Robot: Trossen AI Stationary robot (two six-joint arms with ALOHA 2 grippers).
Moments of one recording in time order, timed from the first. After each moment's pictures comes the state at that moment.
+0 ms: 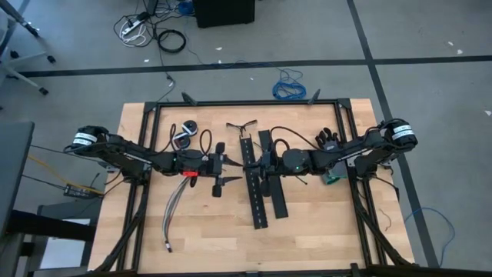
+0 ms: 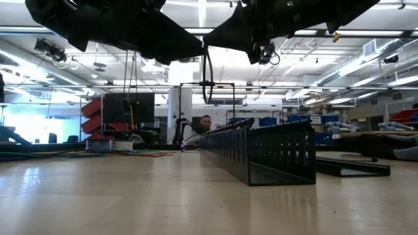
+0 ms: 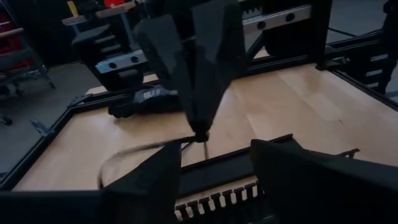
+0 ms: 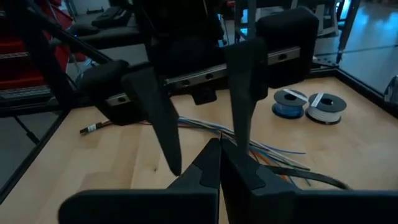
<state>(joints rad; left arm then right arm) -0.10 1.39 0.58 0.64 -0.09 0.17 0.15 1.55 0.83 0.53 0.24 0.14</state>
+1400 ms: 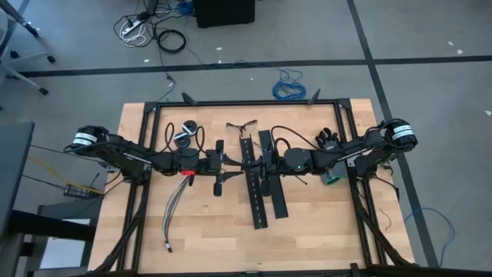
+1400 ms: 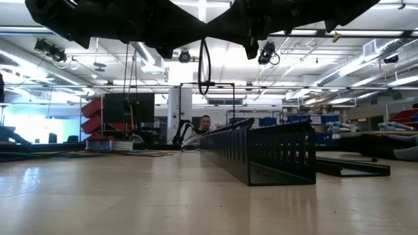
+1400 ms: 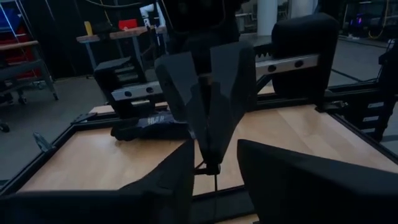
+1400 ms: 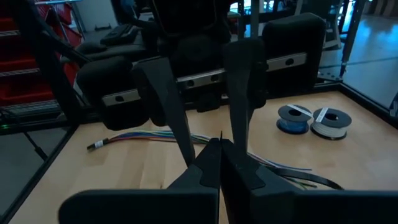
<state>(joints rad) -0.10 1.39 0.58 0.77 -0.09 0.09 0.15 1.55 0.83 0.60 0.23 0.14</state>
